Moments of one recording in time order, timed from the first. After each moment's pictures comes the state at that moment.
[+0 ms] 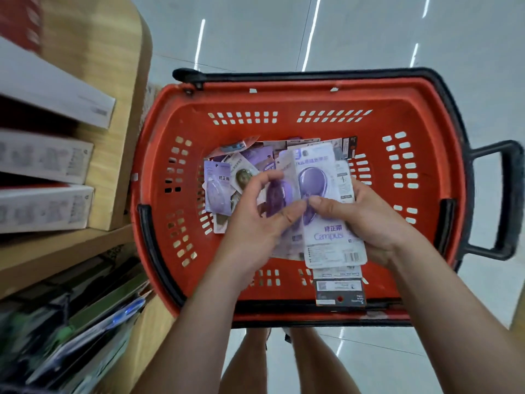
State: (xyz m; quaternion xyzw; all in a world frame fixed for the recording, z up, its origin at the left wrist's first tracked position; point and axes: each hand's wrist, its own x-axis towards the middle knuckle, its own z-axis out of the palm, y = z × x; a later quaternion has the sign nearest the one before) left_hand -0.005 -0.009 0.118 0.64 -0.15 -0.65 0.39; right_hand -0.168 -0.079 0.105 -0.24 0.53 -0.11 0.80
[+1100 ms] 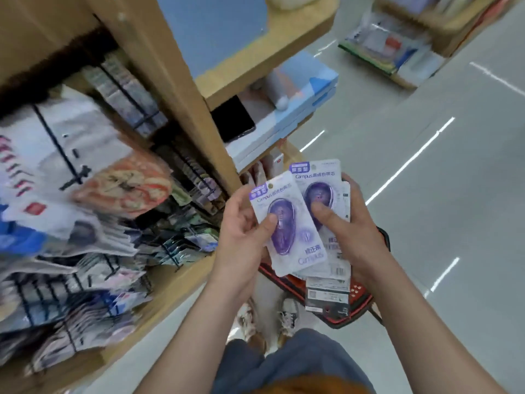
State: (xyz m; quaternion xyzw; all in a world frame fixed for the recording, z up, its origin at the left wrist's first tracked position) left_hand -0.042 0.115 0.570 0.64 0.02 -0.32 0.70; right_hand -0.130 -0.026 0.556 -0.55 0.31 -0.12 0.77
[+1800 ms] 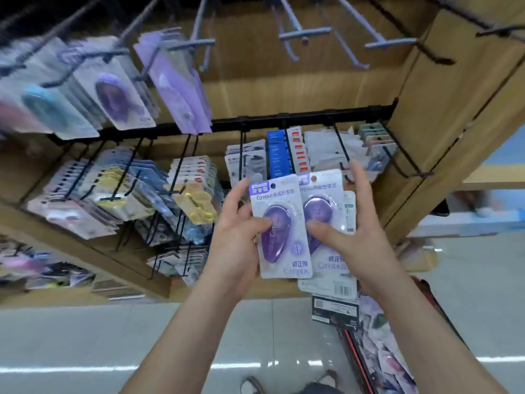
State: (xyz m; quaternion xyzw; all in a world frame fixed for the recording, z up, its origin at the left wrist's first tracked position) left_hand -0.033 0.388 0.705 0.52 0.14 -0.03 0.84; right_hand -0.028 0.218 0.683 -0.67 -0.04 0.01 0.74
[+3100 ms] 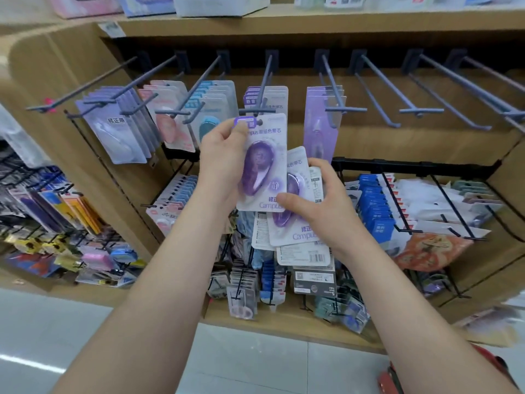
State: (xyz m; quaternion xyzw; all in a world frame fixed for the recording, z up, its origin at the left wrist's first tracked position) left_hand 0.035 0.606 0.803 0.64 0.12 0.22 0.73; right_hand 0.023 0.447 0.750 -0.70 -0.16 0.05 0.69
